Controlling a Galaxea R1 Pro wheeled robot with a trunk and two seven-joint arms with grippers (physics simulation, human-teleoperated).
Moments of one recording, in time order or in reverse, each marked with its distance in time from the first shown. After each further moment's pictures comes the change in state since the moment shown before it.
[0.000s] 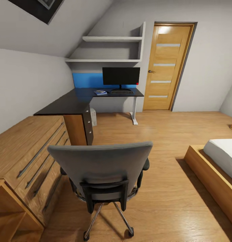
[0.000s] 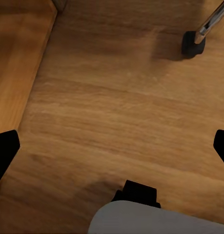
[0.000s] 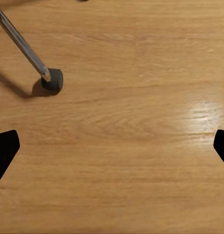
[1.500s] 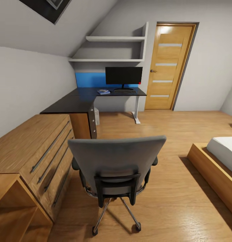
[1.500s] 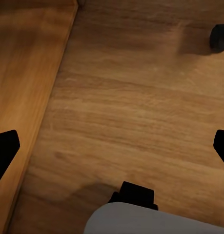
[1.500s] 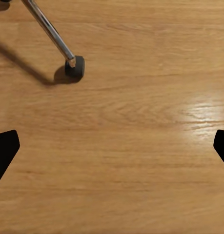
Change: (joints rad) left arm 0.000 -0.006 -0.005 -0.004 0.000 -0.004 0.006; right arm 0.000 -0.011 0.003 0.001 0.001 0.002 0.001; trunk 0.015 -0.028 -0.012
